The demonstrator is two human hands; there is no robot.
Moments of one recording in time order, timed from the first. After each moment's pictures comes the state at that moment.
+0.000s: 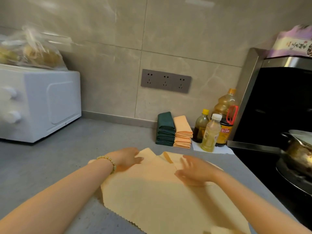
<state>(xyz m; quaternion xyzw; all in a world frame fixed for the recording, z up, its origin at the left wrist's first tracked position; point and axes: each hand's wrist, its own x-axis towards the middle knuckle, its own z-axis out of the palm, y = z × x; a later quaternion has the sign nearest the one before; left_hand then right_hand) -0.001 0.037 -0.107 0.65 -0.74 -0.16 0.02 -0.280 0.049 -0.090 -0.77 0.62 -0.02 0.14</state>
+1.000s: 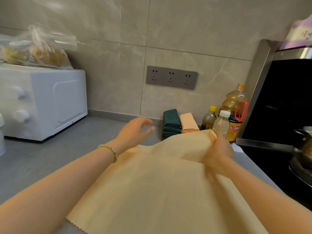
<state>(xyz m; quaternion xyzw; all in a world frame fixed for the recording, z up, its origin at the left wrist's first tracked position) -0.005 0.045 -0.056 0.57 -0.73 -0.06 0.38 -0.310 -0.016 -0.091 -0.57 0.75 -0.33 0.01</state>
